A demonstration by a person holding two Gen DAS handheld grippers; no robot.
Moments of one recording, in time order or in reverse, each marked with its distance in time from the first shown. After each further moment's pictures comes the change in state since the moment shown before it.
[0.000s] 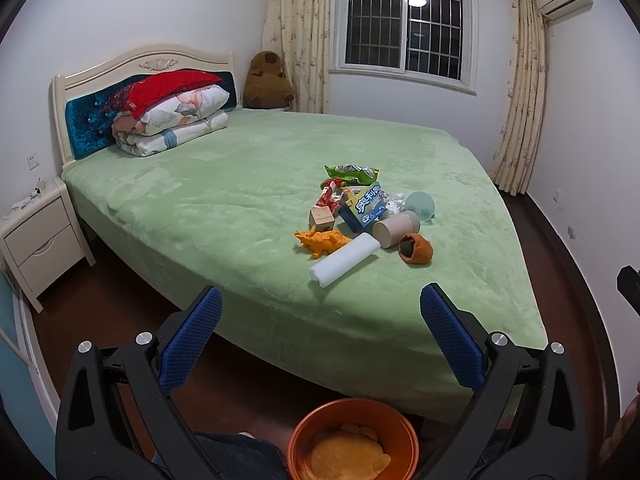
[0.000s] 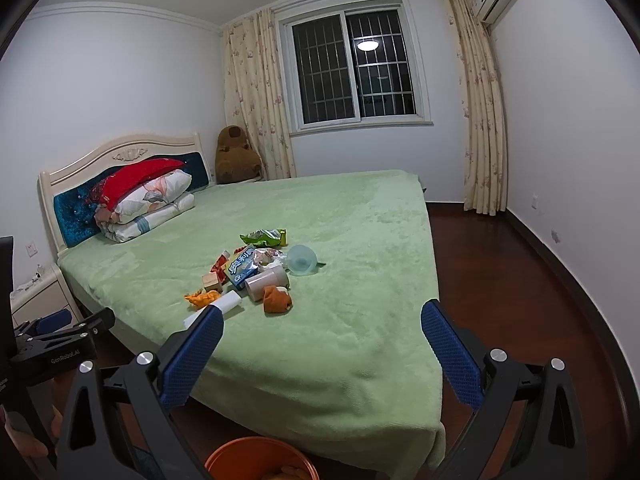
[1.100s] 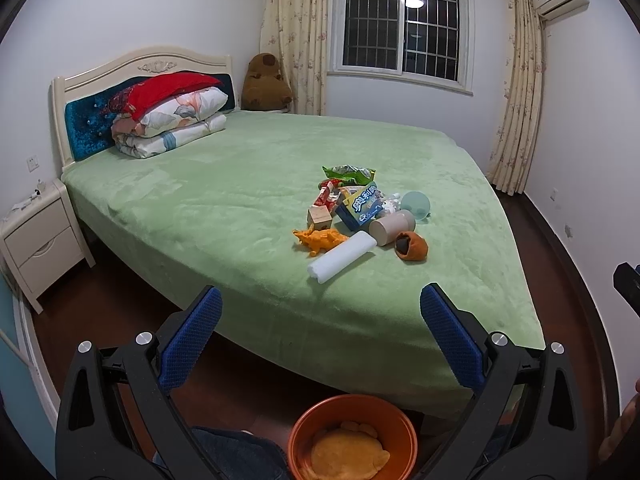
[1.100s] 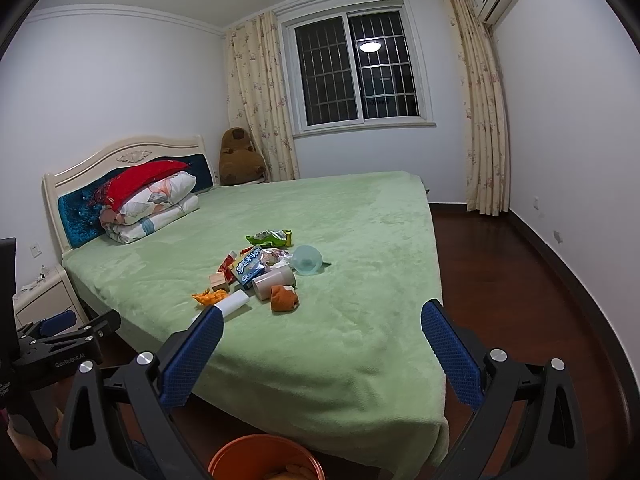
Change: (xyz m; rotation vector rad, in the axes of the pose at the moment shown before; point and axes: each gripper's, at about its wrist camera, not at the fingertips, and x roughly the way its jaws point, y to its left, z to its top) left arm -0.008 -0.001 -0.003 0.000 -0.003 -0.010; right arm -0.015 0.009 0.003 -0.002 -0.006 0.011
